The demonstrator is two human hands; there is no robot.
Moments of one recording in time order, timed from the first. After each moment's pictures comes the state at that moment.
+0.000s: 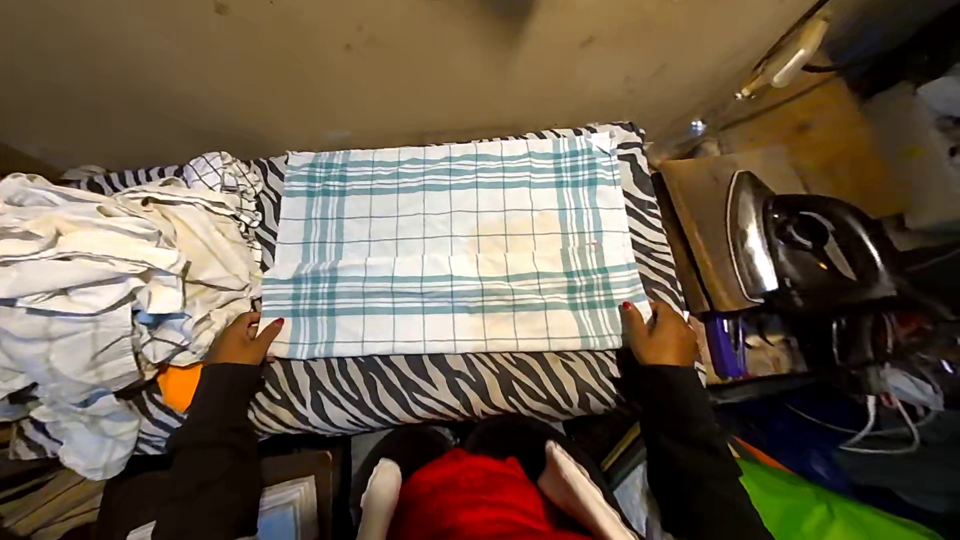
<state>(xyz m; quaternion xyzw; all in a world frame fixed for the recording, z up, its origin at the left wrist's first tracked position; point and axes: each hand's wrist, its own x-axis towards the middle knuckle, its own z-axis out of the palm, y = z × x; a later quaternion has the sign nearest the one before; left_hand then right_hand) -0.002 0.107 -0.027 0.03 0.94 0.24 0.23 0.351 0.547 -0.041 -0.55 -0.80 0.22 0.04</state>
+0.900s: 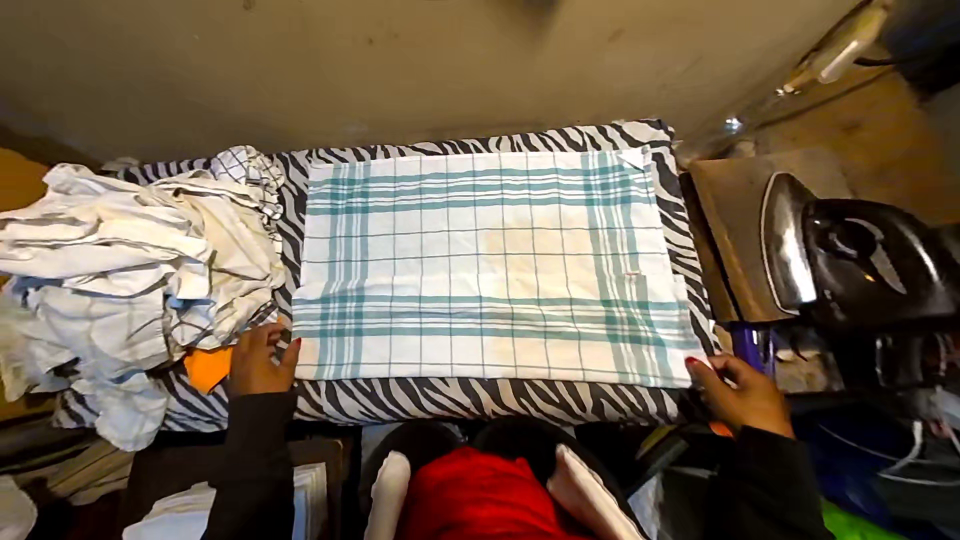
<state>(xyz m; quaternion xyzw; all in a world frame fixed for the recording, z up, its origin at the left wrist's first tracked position) 0.052 0.085 -0.036 0.14 0.96 0.24 0.06 0.433 0.556 -0.039 -0.55 -0.76 0.34 0.06</state>
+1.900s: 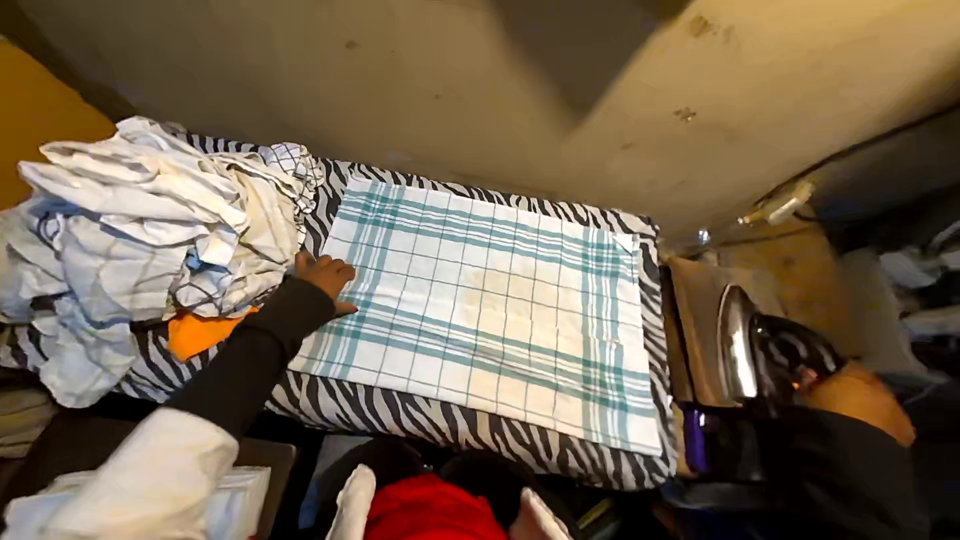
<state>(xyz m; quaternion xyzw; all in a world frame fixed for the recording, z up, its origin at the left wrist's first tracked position) -0.028 0.173 -0.026 0.40 0.90 0.02 0.15 0.393 0.692 0.057 -0.62 -0.78 0.00 0.01</state>
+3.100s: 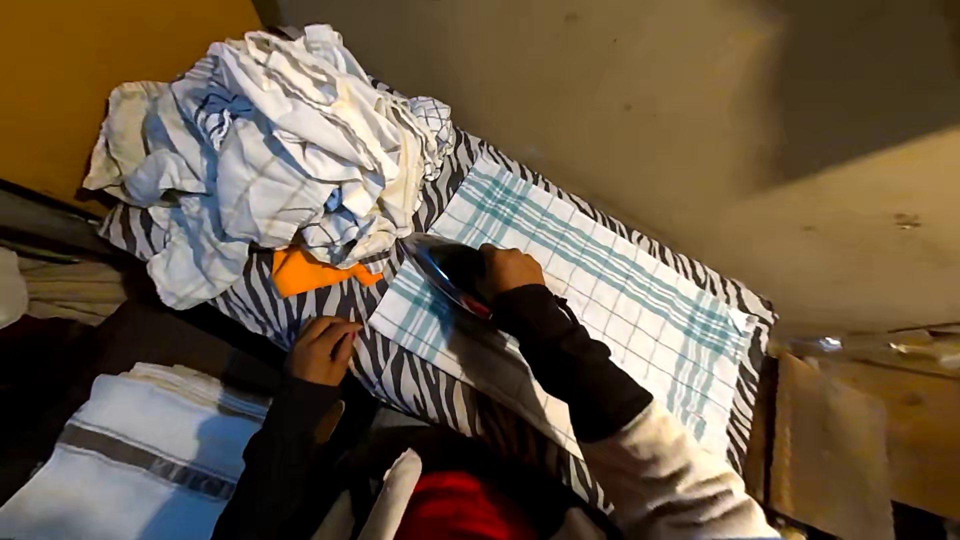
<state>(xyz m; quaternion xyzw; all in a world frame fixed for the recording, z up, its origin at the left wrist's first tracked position) 0.109 0.023 -0.098 0.13 0.91 0.38 -0.09 0.028 0.309 0.022 -0.05 -0.98 0.07 -0.17</state>
